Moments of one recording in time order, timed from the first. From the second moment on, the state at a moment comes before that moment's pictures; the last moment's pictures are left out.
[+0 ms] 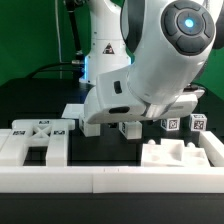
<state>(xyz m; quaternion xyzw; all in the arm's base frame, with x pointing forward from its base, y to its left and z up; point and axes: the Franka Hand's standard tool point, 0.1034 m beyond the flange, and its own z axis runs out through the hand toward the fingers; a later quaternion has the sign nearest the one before) 0.463 0.024 0.018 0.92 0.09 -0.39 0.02</state>
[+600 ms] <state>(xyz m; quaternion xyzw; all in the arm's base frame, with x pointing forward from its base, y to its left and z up) 0.456 0.025 0.006 0.91 0.10 -0.39 0.02</state>
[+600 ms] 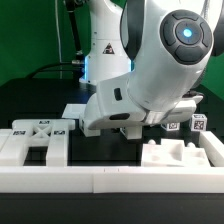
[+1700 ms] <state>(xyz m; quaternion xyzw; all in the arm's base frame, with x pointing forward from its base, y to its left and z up) 0.473 0.046 0.065 0.91 0.10 -0.40 0.01</state>
